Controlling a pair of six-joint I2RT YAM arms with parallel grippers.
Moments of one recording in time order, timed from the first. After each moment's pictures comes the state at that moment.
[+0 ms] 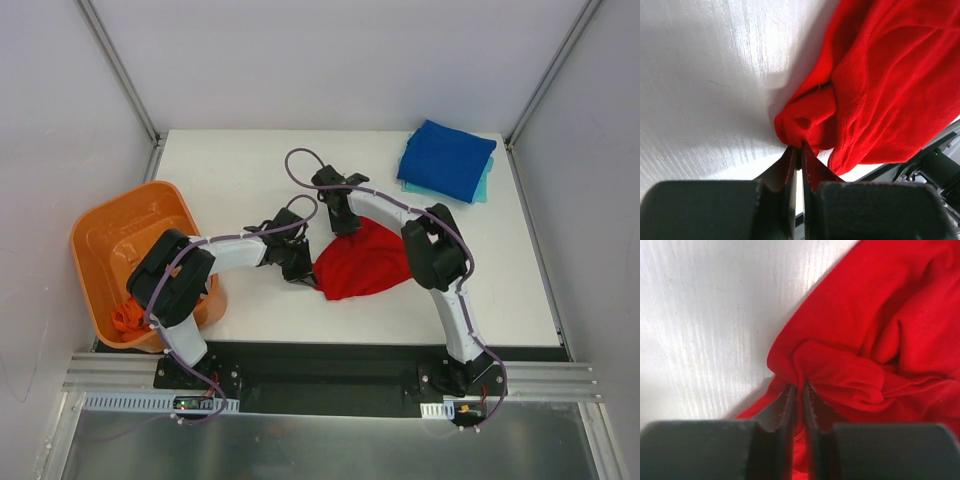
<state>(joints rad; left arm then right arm) -0.62 1.72 0.89 -0.27 0.37 -0.79 0.69 2.24 1.81 -0.86 0.28 0.45</state>
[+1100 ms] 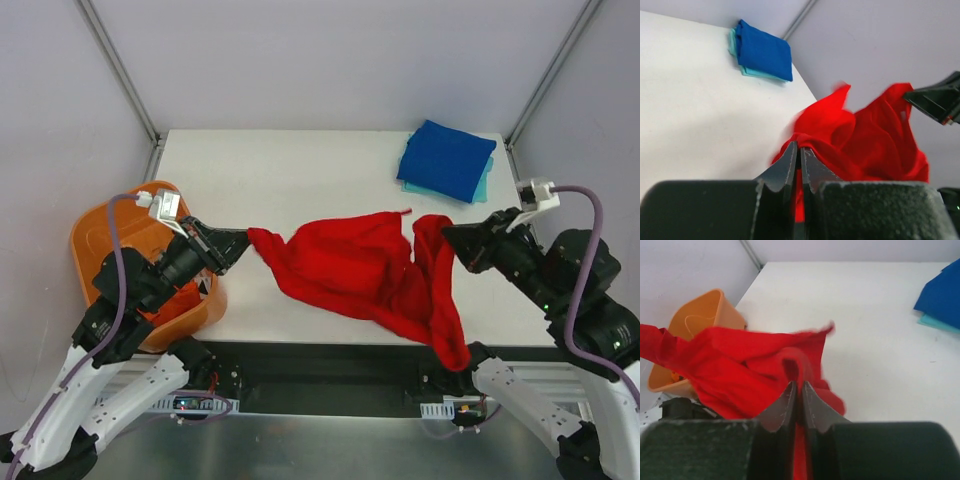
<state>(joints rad) -0.65 0.50 0.93 -0.40 0.11 -0.68 0.55 0.69 1.33 -0.83 -0.05 0.35</state>
